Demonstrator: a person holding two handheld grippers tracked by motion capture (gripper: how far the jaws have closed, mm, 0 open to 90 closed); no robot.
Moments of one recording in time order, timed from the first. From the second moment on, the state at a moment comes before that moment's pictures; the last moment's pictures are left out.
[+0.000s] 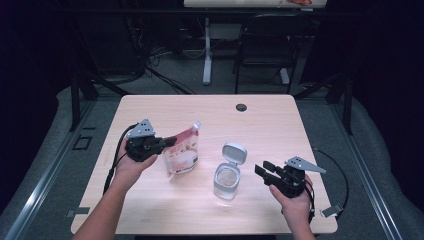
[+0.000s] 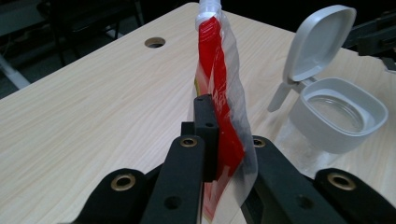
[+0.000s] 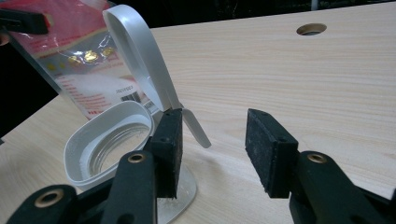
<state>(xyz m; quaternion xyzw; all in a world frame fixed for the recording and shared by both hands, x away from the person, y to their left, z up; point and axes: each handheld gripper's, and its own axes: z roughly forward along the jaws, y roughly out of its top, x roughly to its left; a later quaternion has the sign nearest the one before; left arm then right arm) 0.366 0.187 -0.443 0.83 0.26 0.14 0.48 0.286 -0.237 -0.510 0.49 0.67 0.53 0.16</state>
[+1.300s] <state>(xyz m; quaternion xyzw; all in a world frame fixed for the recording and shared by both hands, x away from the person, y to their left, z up) 0.318 0.183 -0.457 0.83 0.19 0.09 0.52 0.286 -0.241 -0.523 0.51 0.68 0.52 0.15</state>
